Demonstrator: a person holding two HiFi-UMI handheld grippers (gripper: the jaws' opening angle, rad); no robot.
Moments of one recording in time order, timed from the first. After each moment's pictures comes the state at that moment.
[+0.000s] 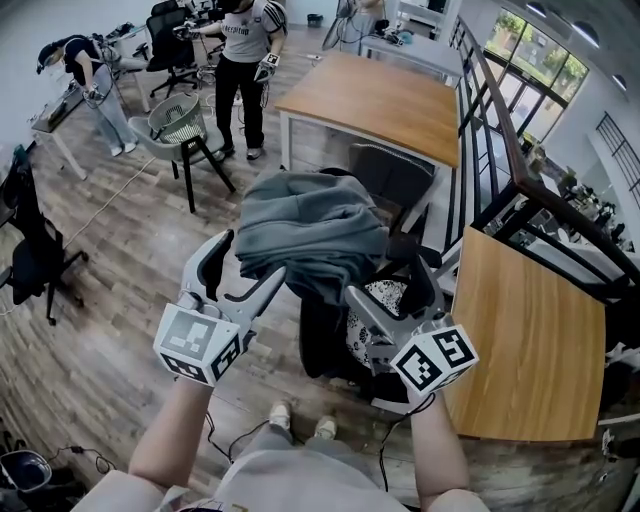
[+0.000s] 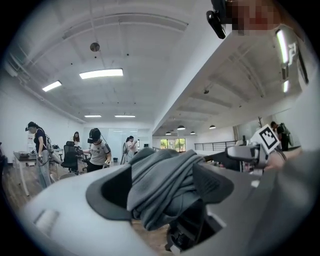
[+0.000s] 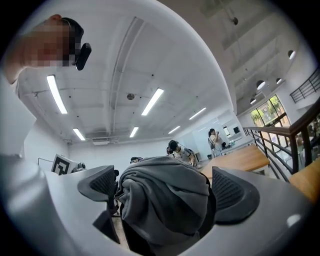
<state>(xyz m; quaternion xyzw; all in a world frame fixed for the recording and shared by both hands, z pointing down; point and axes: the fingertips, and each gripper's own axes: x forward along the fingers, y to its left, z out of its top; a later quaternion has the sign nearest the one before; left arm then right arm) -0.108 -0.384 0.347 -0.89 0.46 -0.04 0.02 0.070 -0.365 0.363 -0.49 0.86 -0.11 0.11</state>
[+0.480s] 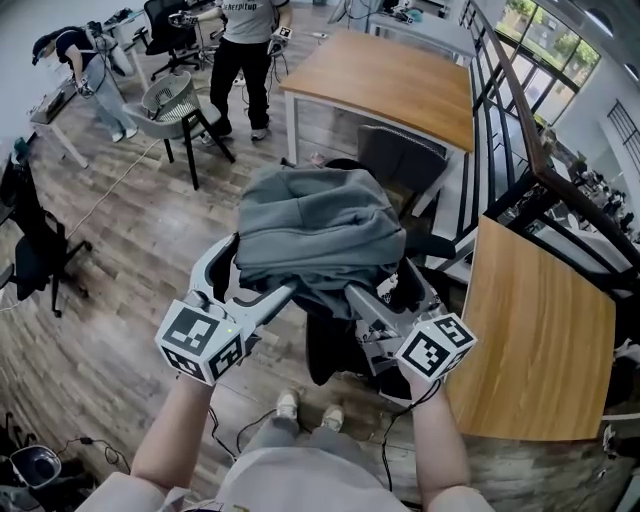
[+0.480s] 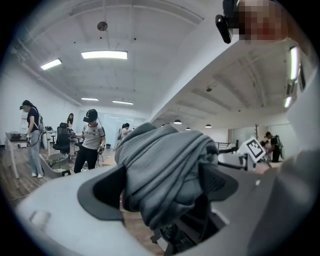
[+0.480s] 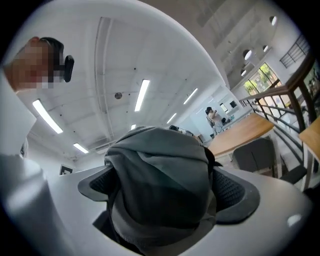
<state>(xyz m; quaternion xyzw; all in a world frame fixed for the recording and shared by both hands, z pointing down) -0.103 -0.419 0.397 -0.90 0.42 -0.06 -0.06 0.053 -0.413 0.430 -0.43 0.86 -0.23 0.12</state>
